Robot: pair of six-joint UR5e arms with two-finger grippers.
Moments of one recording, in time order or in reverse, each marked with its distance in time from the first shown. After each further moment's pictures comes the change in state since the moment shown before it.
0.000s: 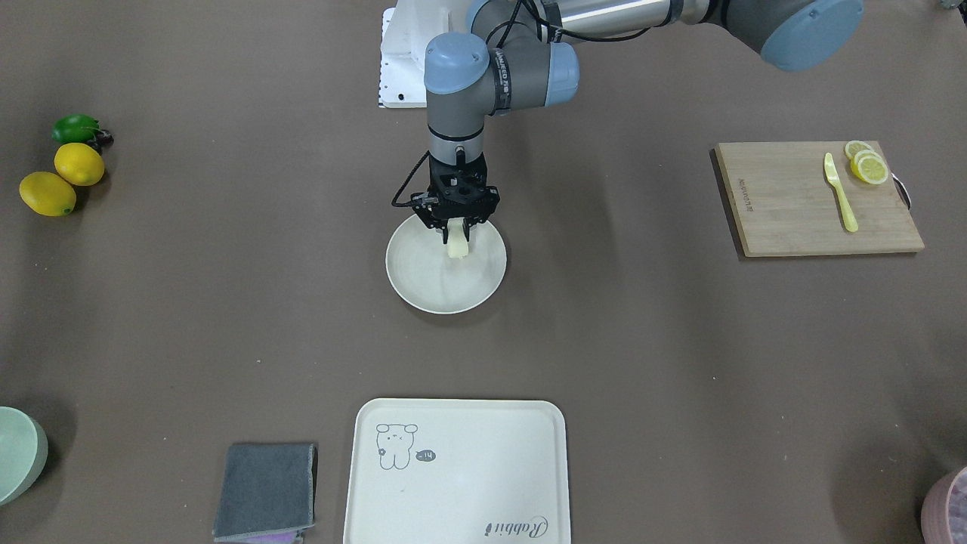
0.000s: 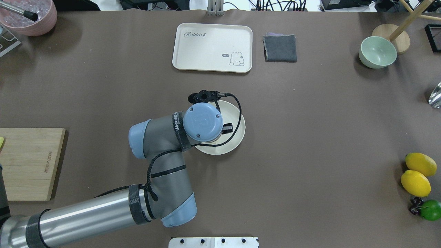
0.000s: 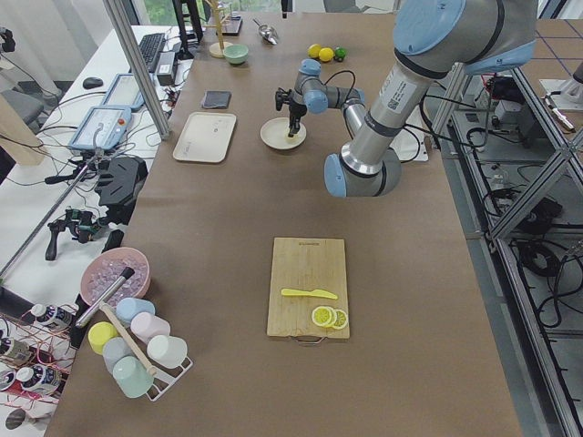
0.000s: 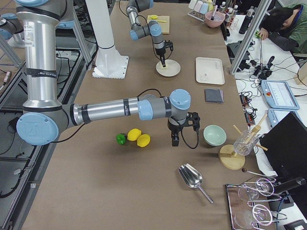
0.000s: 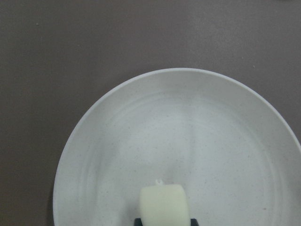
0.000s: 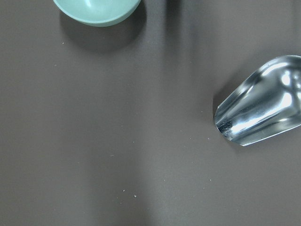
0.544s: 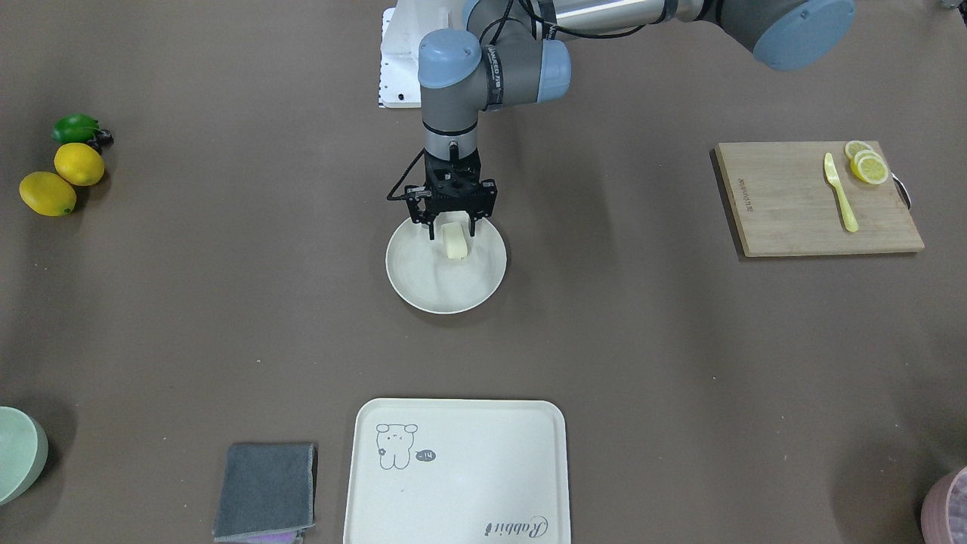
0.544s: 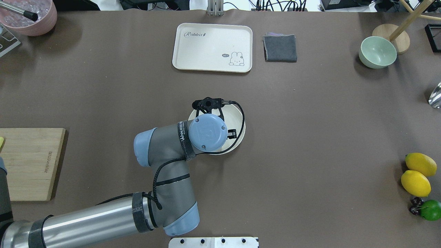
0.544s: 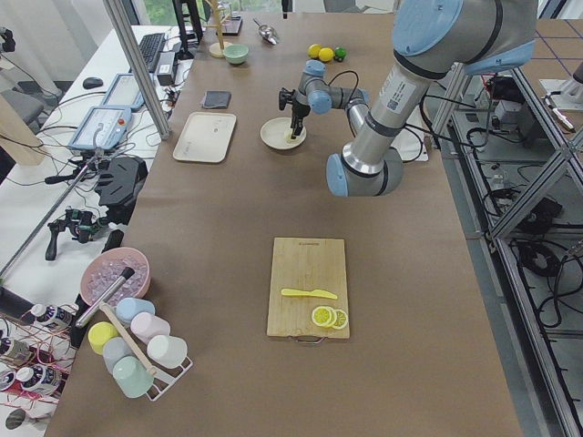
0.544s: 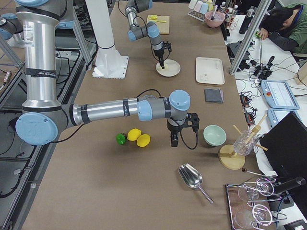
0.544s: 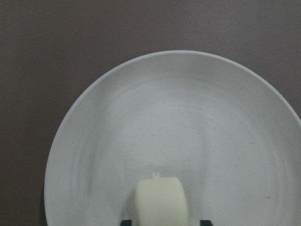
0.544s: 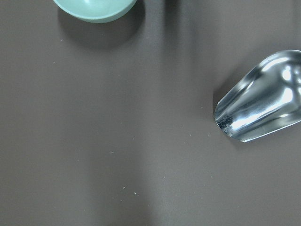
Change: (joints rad) left arm 0.014 -0.002 -0.012 0.003 0.039 0.016; right arm 0.001 -0.007 0.000 -0.001 0.007 0.002
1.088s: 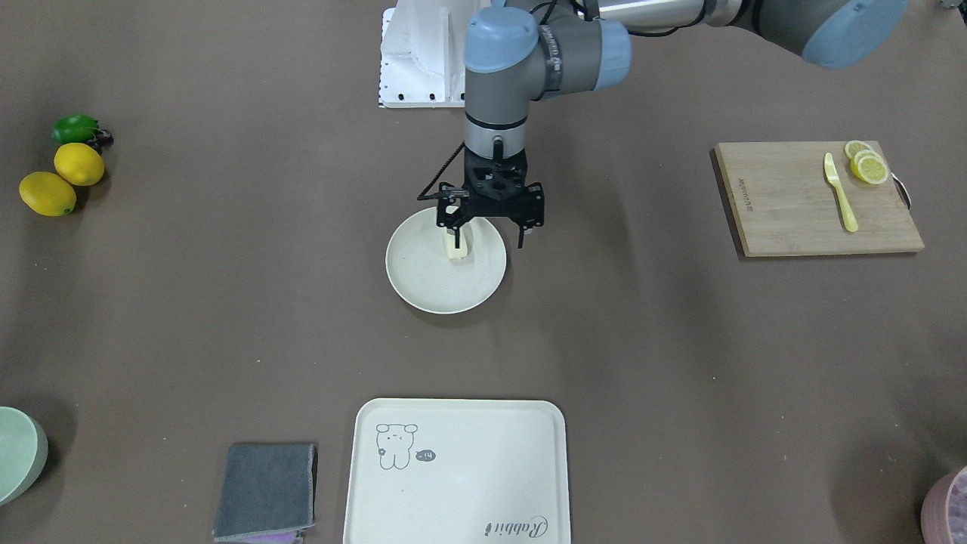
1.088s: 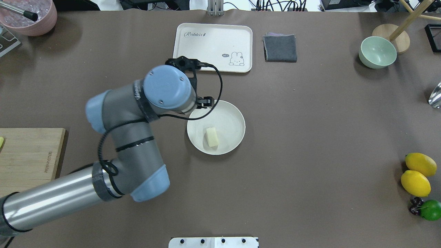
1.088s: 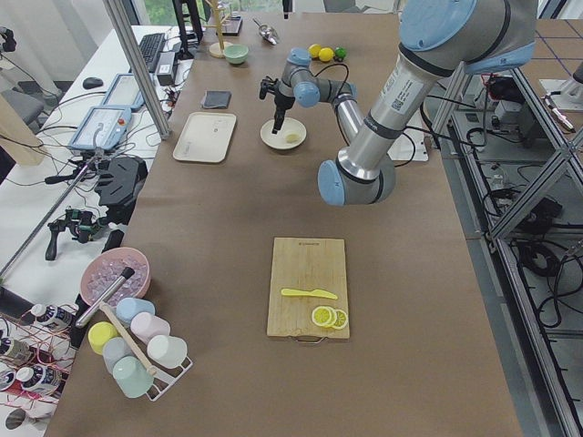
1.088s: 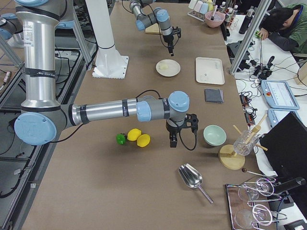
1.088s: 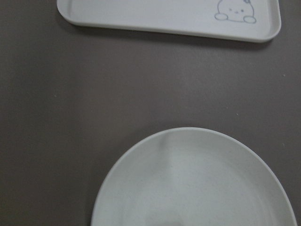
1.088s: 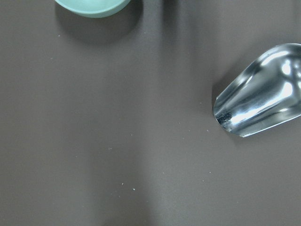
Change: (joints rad) left arm -0.196 0.112 -0.203 0.078 -0.107 0.265; right arm 0.004 -0.013 -0.004 -0.001 0.011 -0.004
